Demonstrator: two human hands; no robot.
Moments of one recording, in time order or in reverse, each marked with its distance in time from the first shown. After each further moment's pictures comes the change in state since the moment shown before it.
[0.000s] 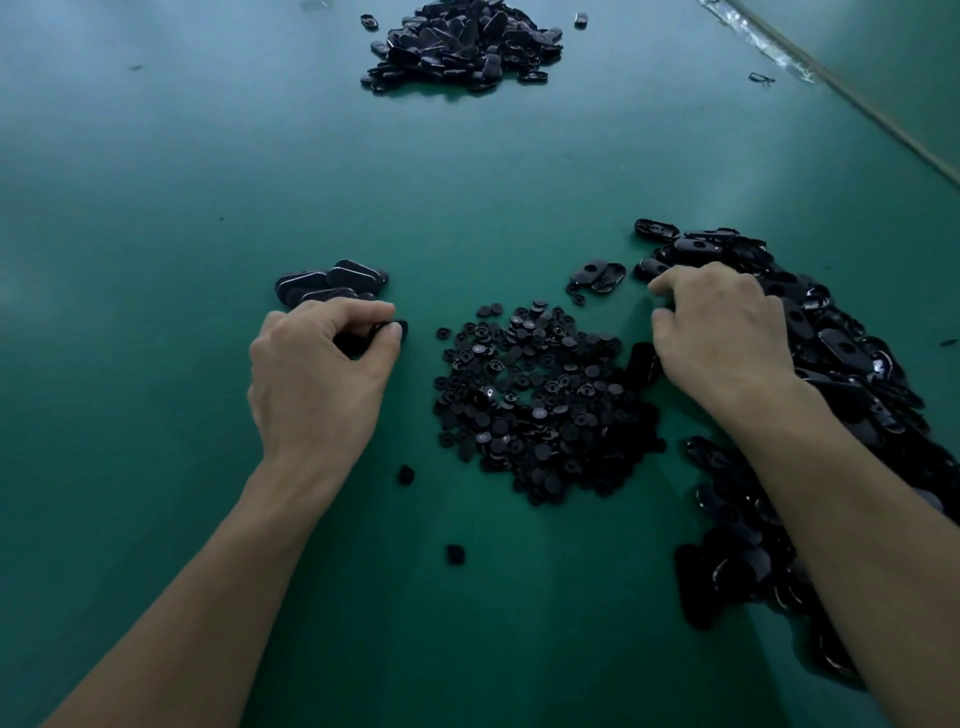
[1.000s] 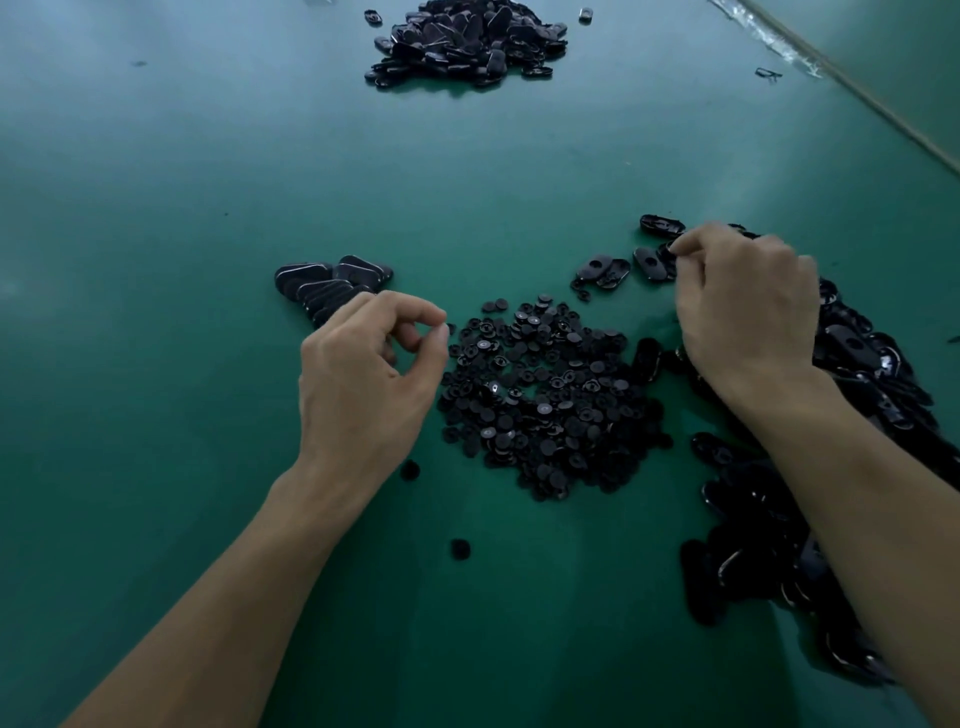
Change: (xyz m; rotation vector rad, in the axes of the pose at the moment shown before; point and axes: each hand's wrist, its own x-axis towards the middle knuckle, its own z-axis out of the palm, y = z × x) left_hand -0.012 0.006 0.011 -0.097 -0.032 0.293; right_hand 0.010 0.009 0.004 0.097 0.370 -0.119
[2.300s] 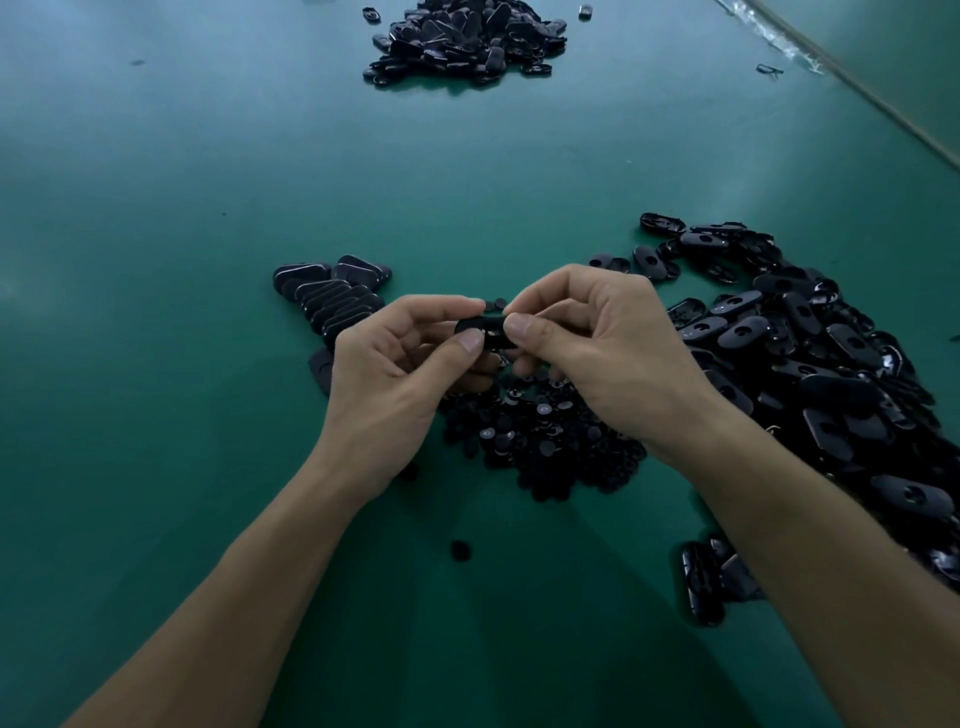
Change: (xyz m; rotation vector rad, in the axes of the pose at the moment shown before) left_hand -0.003 0.018 0.004 -0.845 -0.244 -0.325; right_hand -0.038 -0.069 -0.019 1.138 -0.543 0.047
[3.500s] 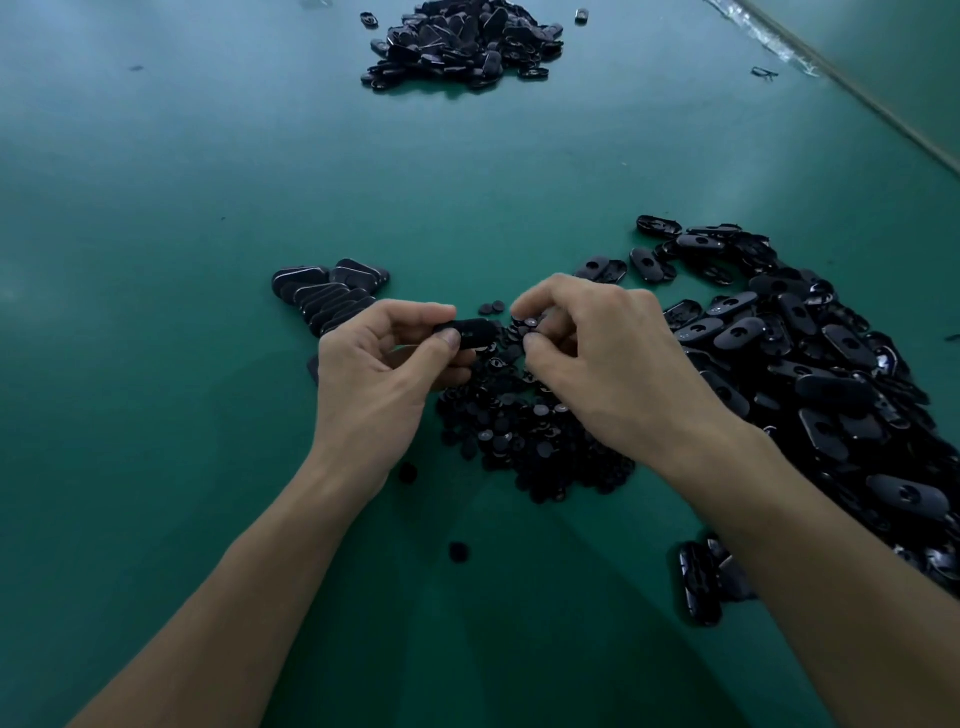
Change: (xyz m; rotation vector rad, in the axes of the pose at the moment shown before) left_hand 0.005 -0.008 -0.003 0.020 0.167 -0.062; right_hand -0.003 -0.002 0.002 -0.579 0.081 -0.103
